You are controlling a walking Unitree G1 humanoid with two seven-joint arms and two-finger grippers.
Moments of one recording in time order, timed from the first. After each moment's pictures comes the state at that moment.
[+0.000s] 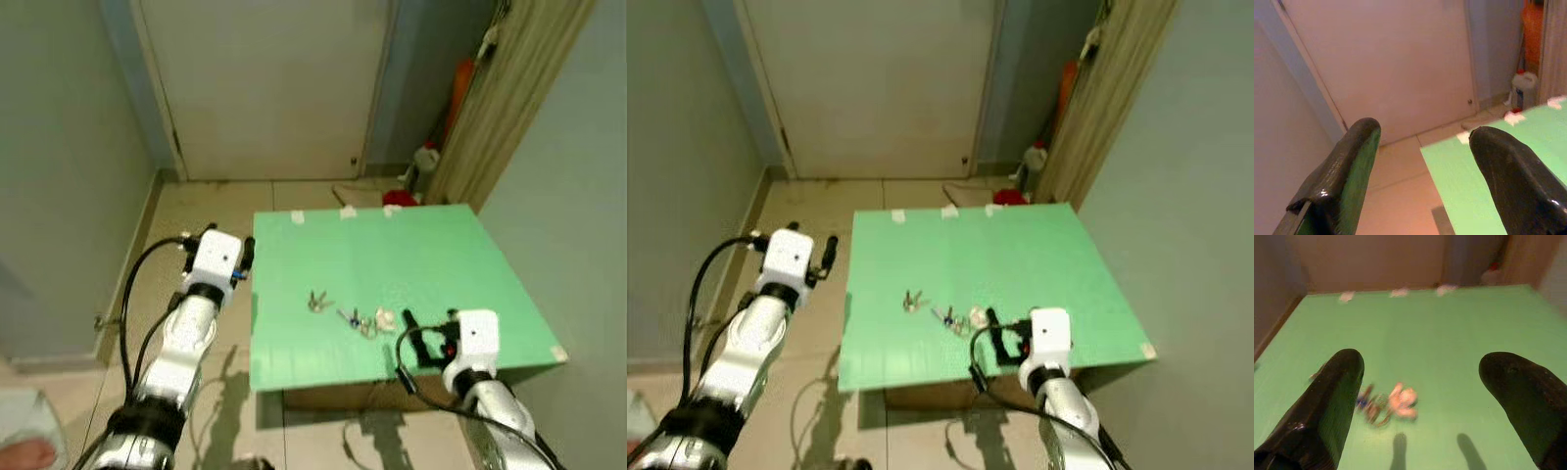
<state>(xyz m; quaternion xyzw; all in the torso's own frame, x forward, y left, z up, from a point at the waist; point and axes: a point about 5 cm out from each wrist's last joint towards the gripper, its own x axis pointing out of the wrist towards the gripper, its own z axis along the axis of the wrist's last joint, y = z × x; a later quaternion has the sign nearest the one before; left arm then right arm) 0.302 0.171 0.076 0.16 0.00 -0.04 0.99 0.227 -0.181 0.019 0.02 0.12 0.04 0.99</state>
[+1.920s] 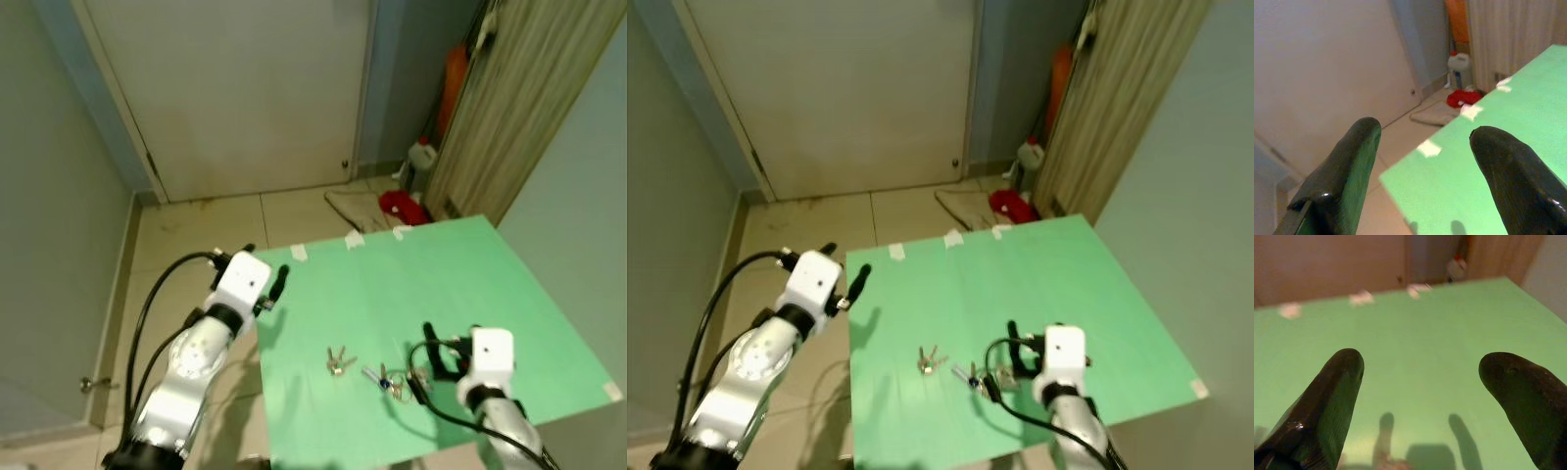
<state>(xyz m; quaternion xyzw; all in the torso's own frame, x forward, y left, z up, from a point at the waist) 0.270 0.143 0.075 0.18 0.05 -0.17 0.97 0.217 -0.186 -0.004 -0.01 0.14 0.01 0.99</state>
